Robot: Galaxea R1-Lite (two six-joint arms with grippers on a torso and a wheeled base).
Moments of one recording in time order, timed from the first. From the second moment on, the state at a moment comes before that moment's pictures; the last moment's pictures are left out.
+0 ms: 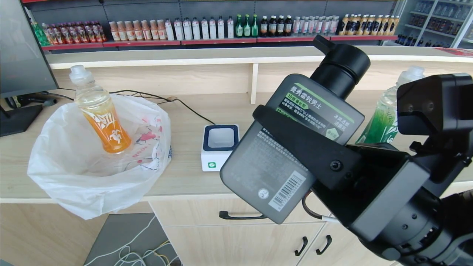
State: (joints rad) left arm 0.00 0.00 0.00 0.00 0.00 0.00; right arm 1.02 1.62 -0.58 -1.57 0.09 0.60
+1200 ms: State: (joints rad) left arm 0.00 0.00 0.00 0.00 0.00 0.00; right arm 1.01 1.64 -0.59 -1.57 0.06 0.38
